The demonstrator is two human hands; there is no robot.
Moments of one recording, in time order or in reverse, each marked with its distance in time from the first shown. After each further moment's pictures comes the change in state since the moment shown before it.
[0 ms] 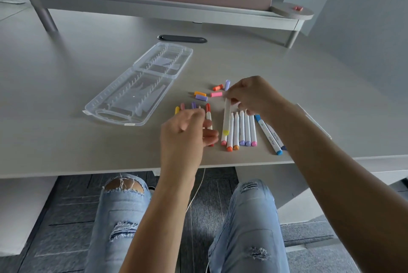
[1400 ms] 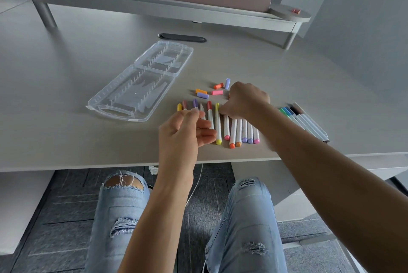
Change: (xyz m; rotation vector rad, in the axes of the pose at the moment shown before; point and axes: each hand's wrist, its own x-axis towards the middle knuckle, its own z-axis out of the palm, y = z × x) left_hand -0.001 -0.005 -0.015 -0.105 0.000 -0.024; right_hand -0.006 -0.012 0.026 -0.858 0.093 -0.082
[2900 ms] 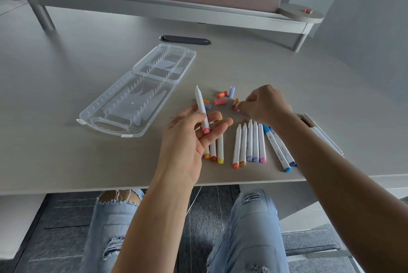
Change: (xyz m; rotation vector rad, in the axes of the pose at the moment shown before) left_hand 0.042 0.013 0.024 -0.374 -0.114 -0.248; right_hand 0.052 0.052 0.017 0.340 0.056 0.115
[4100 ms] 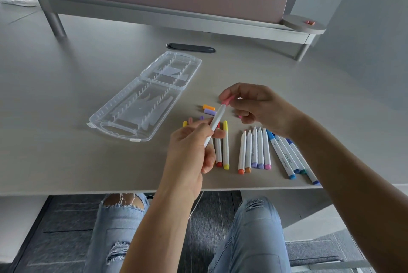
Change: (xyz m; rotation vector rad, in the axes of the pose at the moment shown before) left_hand -0.009 -0.003 -0.013 0.406 0.045 0.093; right_hand -0.039 -0.025 -0.031 0.738 -0.474 -0.481
